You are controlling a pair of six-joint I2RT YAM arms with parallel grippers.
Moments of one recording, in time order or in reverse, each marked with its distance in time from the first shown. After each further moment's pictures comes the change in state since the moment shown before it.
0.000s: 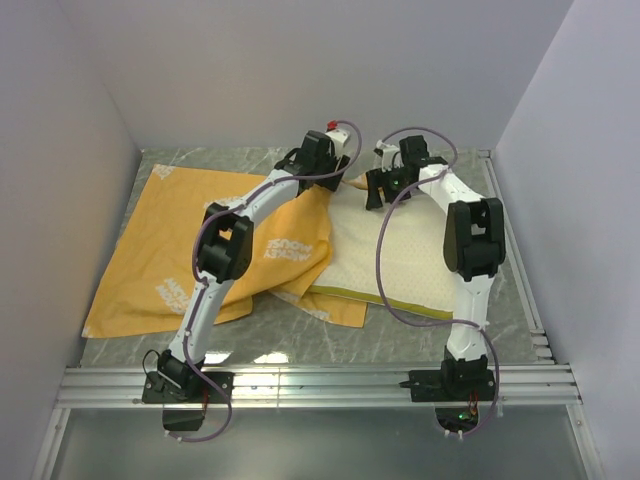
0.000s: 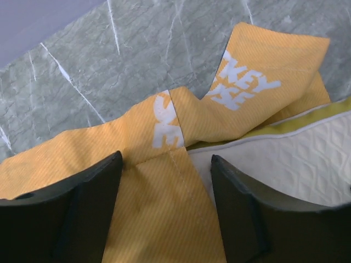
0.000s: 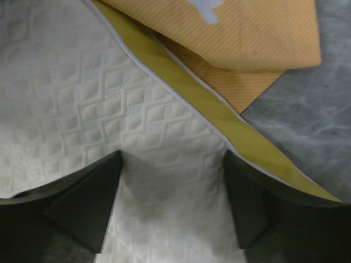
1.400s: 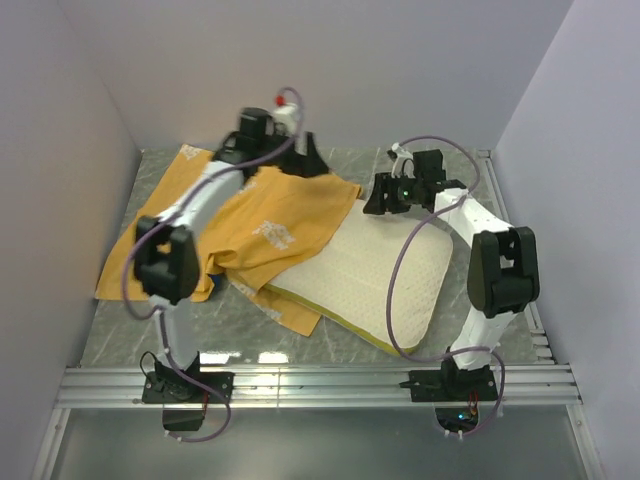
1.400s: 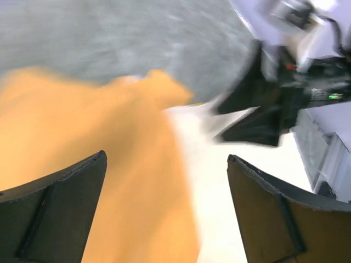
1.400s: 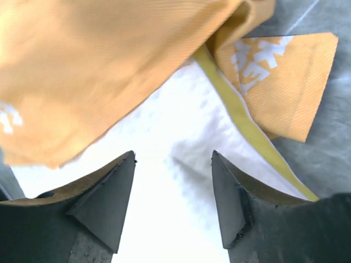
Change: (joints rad) left arm 0.150 -0.422 -0.356 0.068 0.650 -0.315; right arm 0.006 -0.369 -0.439 0.291 -0.162 0.271
